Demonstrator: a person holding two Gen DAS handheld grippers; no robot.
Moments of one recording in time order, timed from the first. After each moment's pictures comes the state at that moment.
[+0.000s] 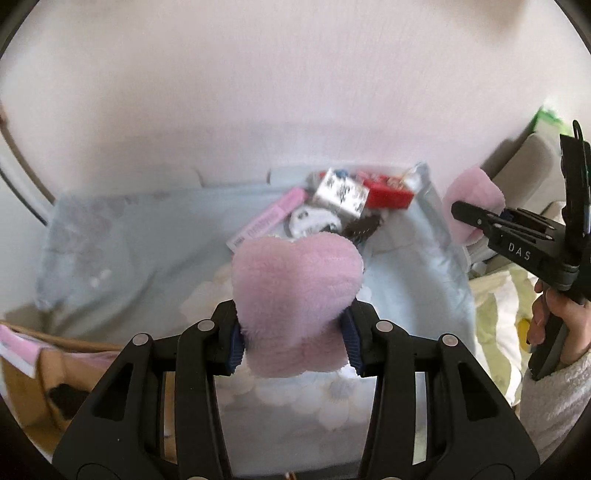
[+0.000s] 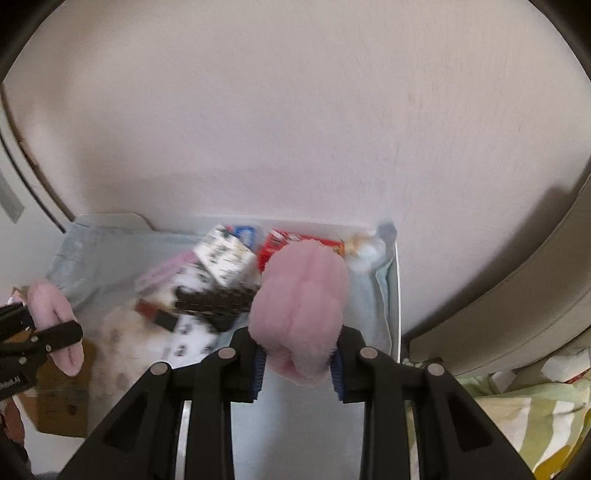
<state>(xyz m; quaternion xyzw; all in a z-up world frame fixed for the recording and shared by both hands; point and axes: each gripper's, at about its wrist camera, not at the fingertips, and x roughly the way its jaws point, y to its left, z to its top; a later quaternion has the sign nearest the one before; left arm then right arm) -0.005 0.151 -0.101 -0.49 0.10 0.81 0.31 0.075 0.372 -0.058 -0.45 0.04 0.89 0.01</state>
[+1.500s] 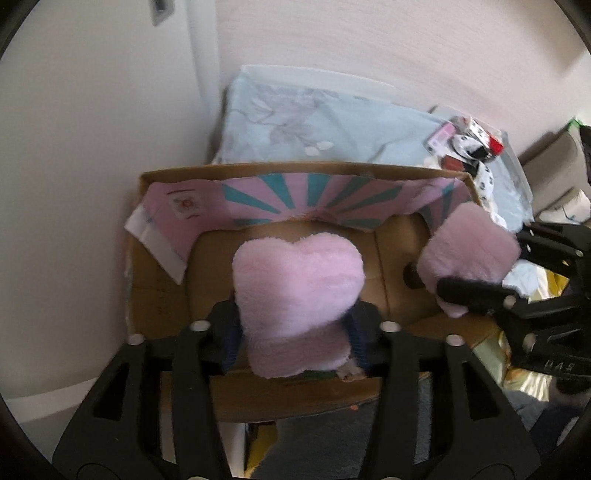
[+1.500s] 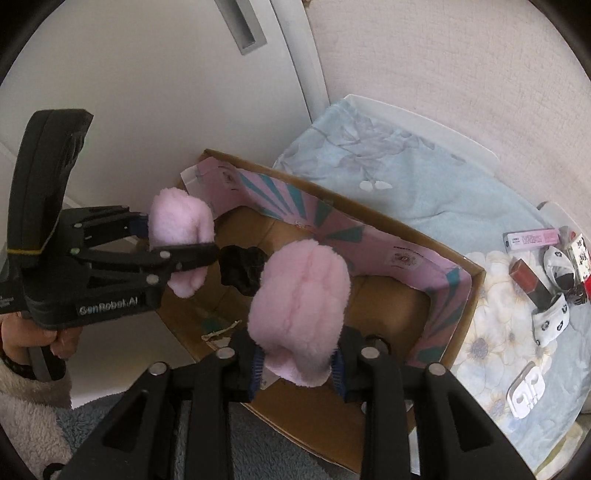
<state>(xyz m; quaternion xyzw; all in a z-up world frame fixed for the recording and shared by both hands) -0.051 -0.141 -0.138 -0.58 0.10 0.77 0.25 0.072 -0.010 -0.117 -0.57 -0.02 0.78 -0.25</state>
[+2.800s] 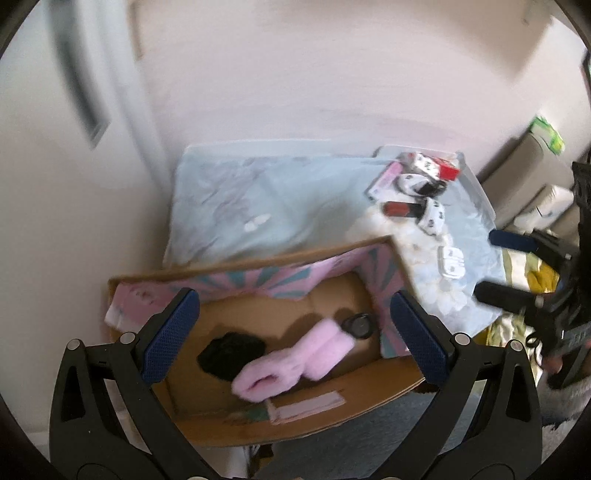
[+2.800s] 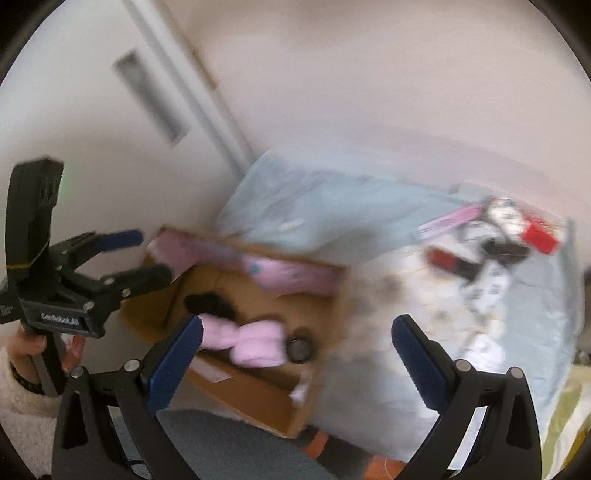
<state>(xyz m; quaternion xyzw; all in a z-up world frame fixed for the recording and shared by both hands) -0.038 -0.060 -0.063 -0.50 0.12 0.80 0.32 0.081 0.116 -0.080 -0.50 0.07 0.85 -0.14</state>
